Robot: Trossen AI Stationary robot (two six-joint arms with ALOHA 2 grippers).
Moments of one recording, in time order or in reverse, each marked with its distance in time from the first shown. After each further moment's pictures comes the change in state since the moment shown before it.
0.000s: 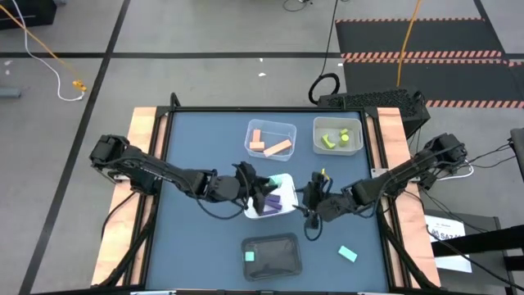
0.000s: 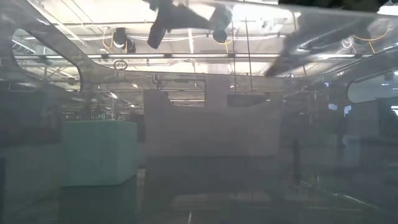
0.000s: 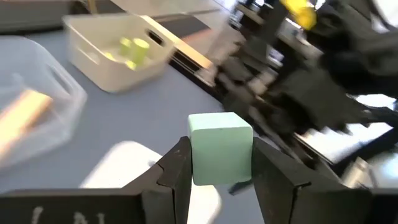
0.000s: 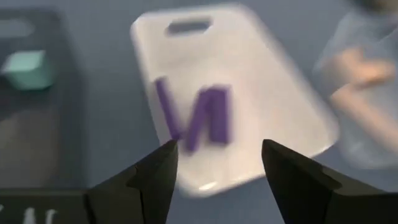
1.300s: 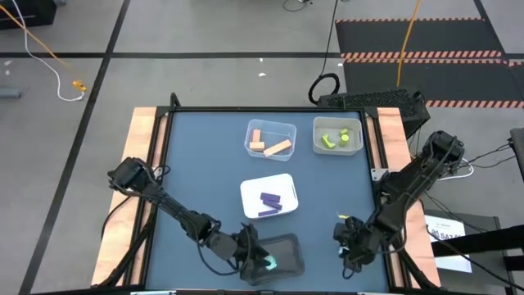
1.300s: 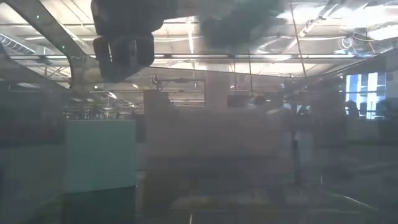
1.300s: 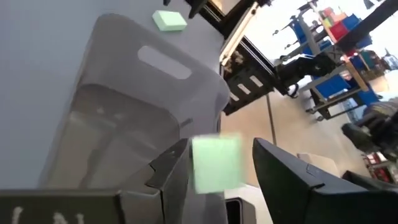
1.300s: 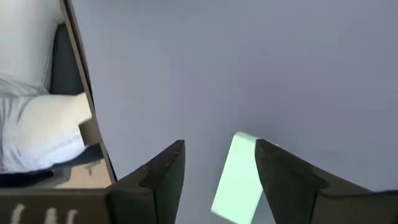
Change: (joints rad) left arm -0.332 0.316 0.015 0.245 0.247 -0.265; right arm 0.469 0.001 -0.027 -0.302 -0.480 0.961
